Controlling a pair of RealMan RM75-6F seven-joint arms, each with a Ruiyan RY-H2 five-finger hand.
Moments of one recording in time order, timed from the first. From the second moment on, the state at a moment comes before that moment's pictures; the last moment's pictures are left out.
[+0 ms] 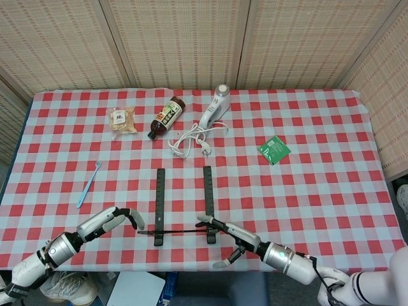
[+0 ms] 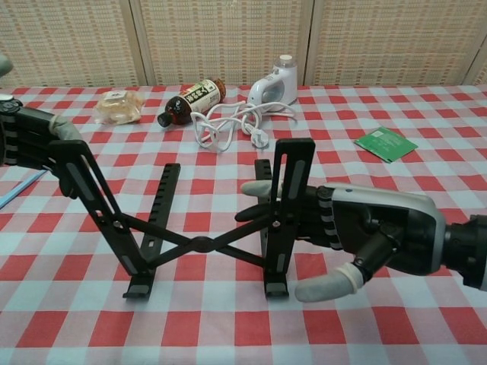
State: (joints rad) left arm -0.68 -1.07 0.21 -1.64 1.82 1.17 -1.15; right arm 0.73 -1.46 -0.17 -1.59 -1.74 1.01 1.24
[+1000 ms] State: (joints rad) left arm -0.69 -1.07 0.20 -1.66 1.80 1.17 -1.10; right arm 0.72 -1.40 -0.22 -1.66 -1.71 1.04 1.54
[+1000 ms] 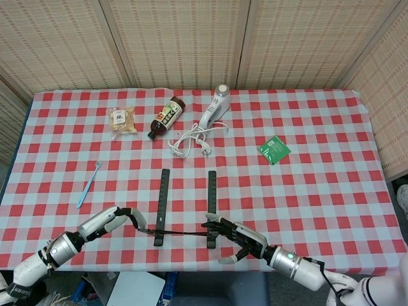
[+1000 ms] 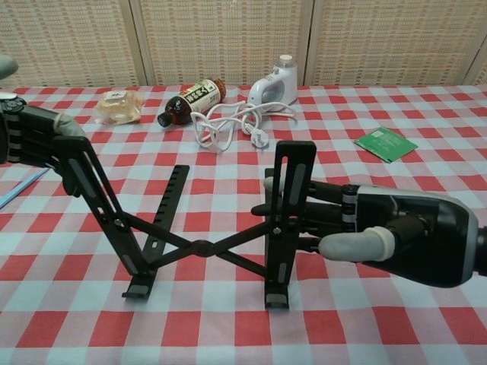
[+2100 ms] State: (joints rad) left arm -0.56 -1.23 0.14 -1.59 1.73 1.20 -0.51; right arm 0.72 -1.15 -0.07 -1.82 -1.64 1.09 1.29
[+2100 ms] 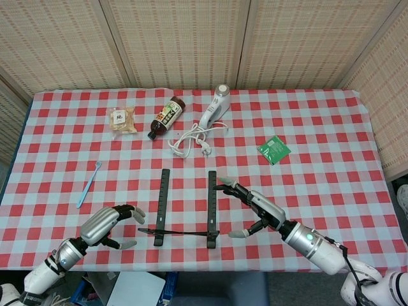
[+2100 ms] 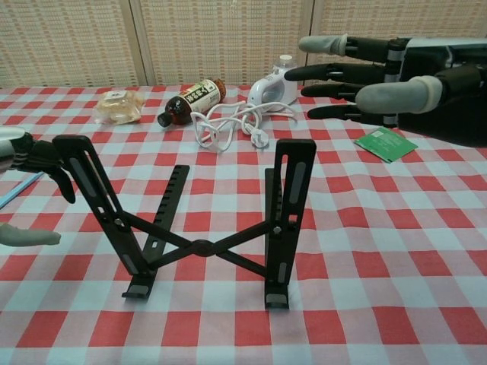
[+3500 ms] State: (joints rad) left arm -0.54 -1.51 0.08 -1.46 1.63 1.12 -0.26; right arm 0.67 -1.15 -0.06 -1.82 -1.65 1.08 1.27
